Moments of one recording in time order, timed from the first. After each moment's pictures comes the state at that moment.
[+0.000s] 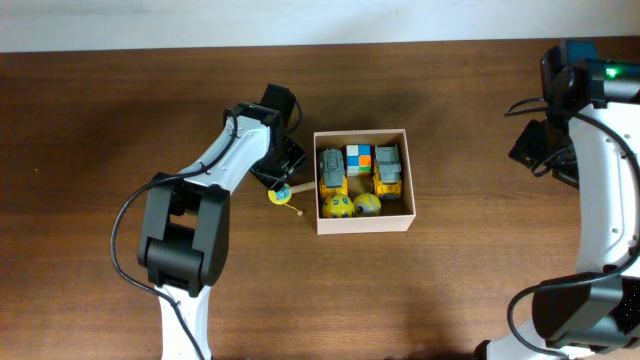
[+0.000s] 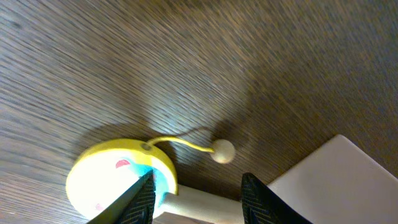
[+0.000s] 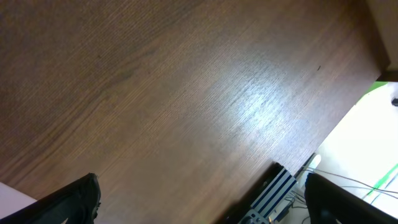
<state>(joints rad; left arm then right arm) -0.33 2.19 1.65 -0.93 0.17 -1.09 -0.15 1.77 1.88 -1.66 0.39 0.60</state>
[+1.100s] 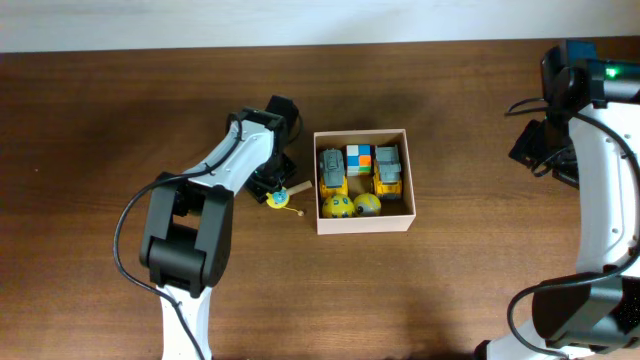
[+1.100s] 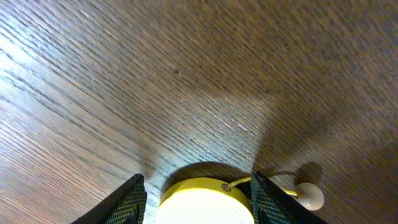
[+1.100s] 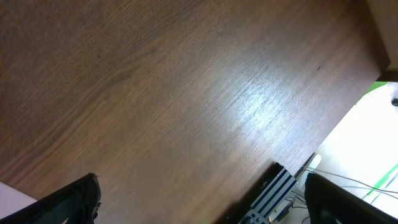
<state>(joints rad) -0.35 2.19 1.62 -1.03 -0.09 -1.08 -0.15 1.77 1.88 -1.66 0.39 0.60</state>
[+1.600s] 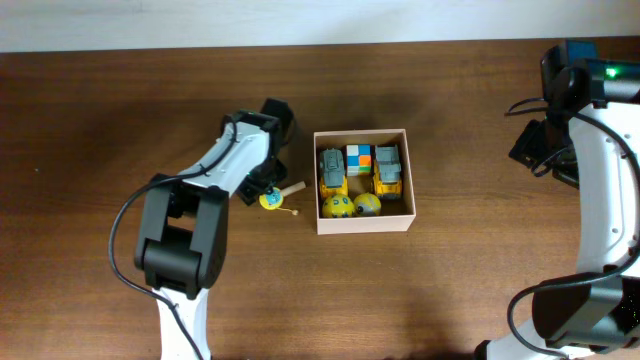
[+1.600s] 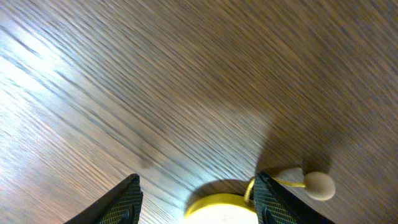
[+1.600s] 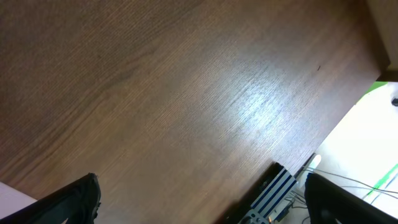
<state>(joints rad) -0.31 2.17 1.58 -1.04 -0.19 -1.05 -0.15 1.77 1.88 -1.66 0.39 0.60</state>
